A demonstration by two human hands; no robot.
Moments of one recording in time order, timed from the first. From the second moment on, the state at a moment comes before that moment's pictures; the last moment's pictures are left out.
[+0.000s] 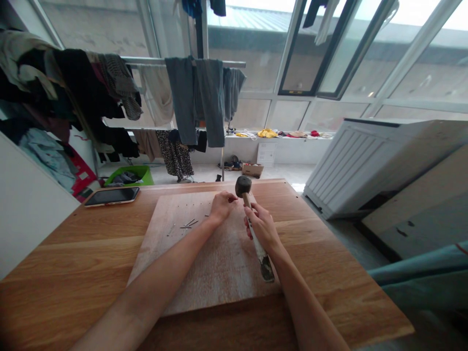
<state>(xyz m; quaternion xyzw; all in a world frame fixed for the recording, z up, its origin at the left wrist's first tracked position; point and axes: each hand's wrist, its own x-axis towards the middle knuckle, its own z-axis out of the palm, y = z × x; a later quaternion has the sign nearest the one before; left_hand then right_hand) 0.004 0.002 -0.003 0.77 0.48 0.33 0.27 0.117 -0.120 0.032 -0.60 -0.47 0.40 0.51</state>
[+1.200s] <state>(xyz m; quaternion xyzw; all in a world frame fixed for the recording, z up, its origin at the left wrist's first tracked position) -0.056 0.033 0.046 0.91 0.36 0.12 0.19 0.109 -0.118 0.025 -0.62 -0.43 0.37 0.54</state>
